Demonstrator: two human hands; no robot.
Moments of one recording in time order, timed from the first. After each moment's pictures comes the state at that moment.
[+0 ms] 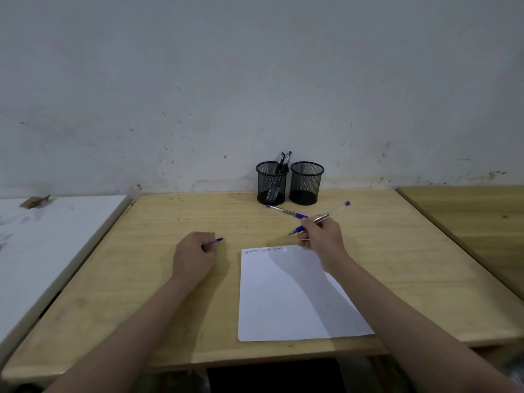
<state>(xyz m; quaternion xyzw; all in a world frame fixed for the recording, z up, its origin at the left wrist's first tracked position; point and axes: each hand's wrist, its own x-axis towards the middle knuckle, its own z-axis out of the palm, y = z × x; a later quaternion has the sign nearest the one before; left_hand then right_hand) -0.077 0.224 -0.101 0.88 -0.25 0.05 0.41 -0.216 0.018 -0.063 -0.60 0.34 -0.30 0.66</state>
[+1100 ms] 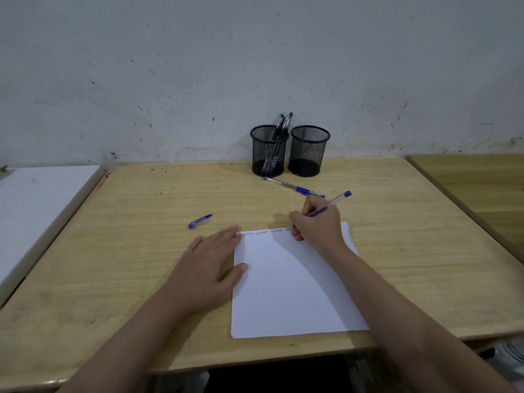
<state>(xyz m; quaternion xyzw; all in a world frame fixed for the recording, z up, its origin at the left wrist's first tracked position) -0.120 0.230 -0.111 0.85 -0.47 -0.06 0.23 -0.202 0.014 -0.094 -0.69 0.30 -0.31 0.58</state>
